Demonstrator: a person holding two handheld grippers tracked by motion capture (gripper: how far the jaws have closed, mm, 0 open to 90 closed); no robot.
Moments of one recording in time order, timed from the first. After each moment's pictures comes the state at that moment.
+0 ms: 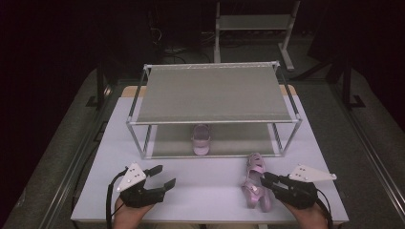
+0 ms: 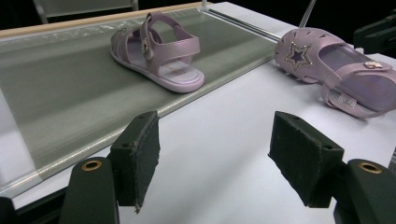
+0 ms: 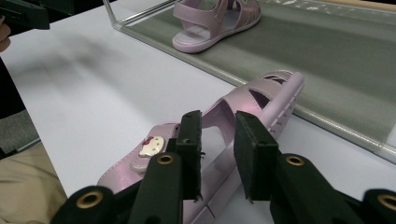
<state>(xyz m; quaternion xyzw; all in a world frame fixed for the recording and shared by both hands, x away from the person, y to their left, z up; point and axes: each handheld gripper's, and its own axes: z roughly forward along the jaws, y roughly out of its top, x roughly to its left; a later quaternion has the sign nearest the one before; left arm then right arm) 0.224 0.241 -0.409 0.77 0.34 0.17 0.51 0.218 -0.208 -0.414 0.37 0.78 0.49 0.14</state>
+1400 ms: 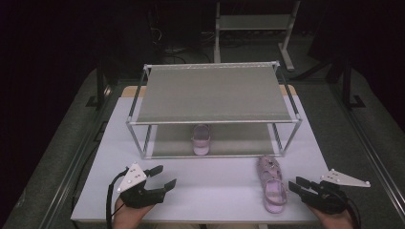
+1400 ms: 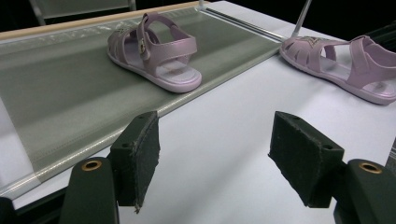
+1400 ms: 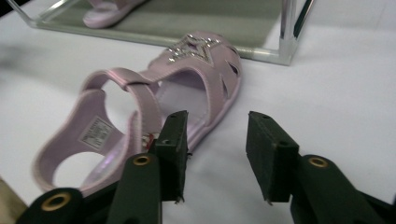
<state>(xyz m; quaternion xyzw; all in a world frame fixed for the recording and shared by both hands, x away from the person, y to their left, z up) 0.223 0.240 -0.409 0.77 0.34 0.17 0.51 0.204 -0.280 -0.433 0.51 0.72 0.45 0.14</state>
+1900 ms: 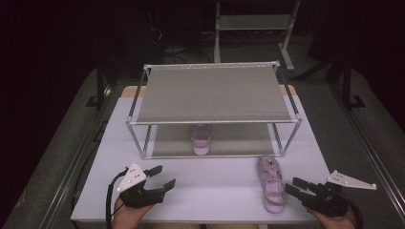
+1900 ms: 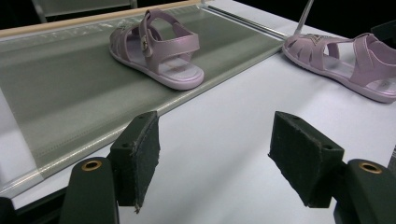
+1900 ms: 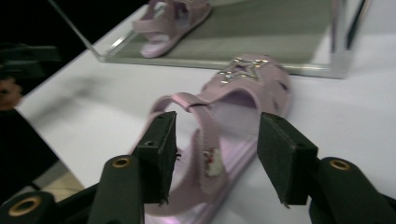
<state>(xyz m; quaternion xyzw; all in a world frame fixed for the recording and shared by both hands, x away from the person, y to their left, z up) 0.224 0.241 -0.410 0.77 0.34 0.17 0.51 0.199 -0.279 -0.429 0.49 0.69 0.53 0.07</state>
